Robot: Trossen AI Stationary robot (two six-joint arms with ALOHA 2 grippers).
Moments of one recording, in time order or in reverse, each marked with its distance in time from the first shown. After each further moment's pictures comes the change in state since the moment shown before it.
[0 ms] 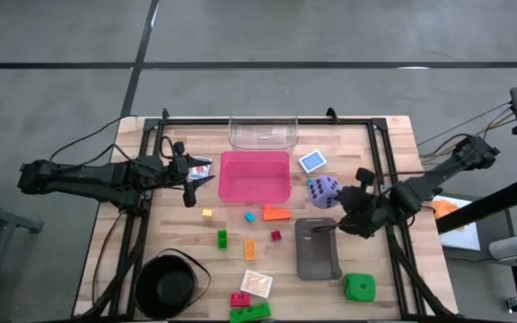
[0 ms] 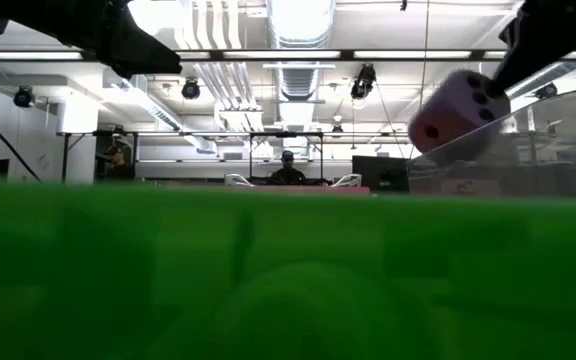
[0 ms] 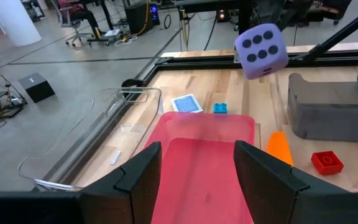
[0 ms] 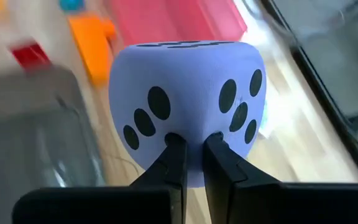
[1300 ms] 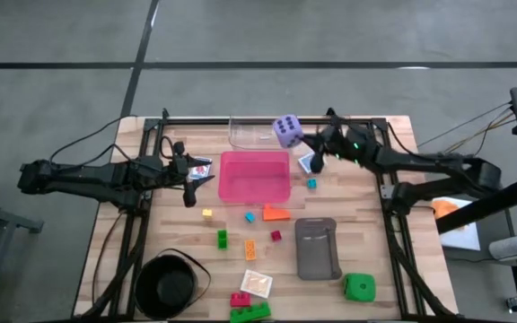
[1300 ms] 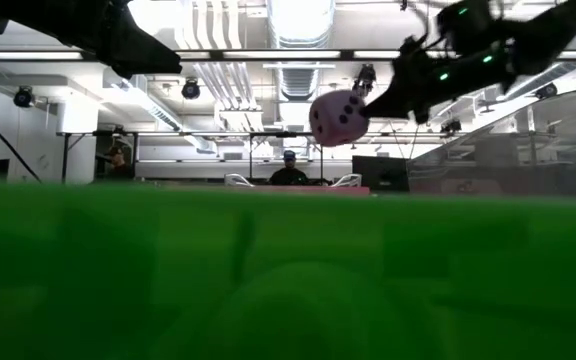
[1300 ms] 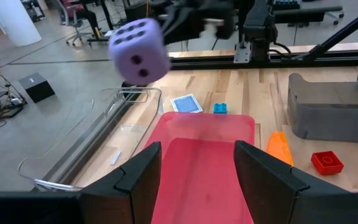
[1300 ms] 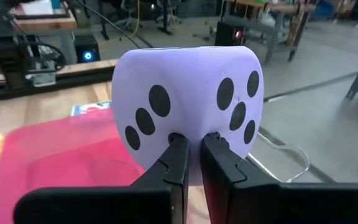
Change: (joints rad) left arm 0.000 0.000 0.000 0.000 0.000 0.000; right arm -1.036 0.117 -0.340 1.446 -0.734 -0.711
